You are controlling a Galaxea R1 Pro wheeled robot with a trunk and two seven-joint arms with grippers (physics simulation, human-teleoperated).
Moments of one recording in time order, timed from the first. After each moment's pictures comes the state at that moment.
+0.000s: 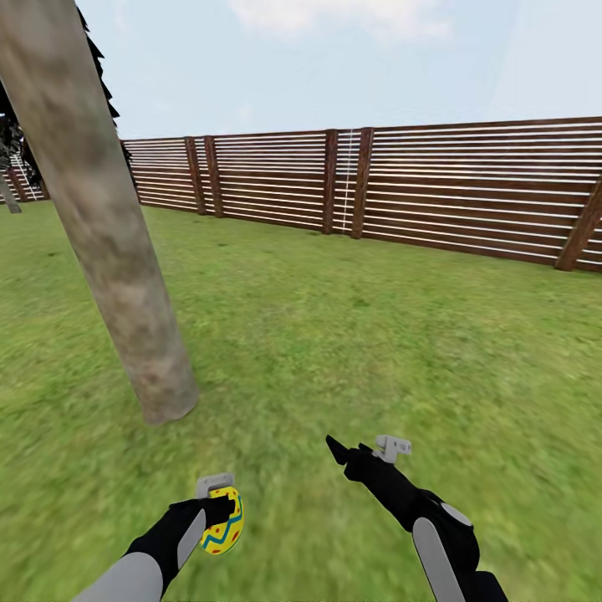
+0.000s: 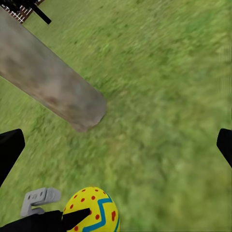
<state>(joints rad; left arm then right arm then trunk) -0.61 -0.07 0.19 -0.35 -0.01 0.28 0.05 -0.14 0.09 0.08 -1.56 -0.47 0.50 0.16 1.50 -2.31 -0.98</state>
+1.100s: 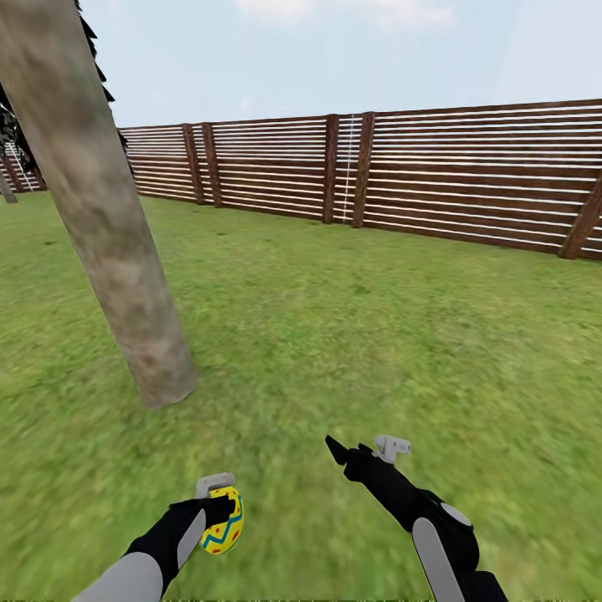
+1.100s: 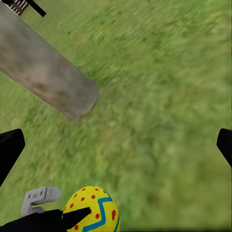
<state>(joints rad) -0.61 -0.07 0.19 -0.35 -0.01 0.28 0.05 -0.14 0.09 0.08 -1.56 -0.46 0.50 0.16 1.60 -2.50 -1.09</state>
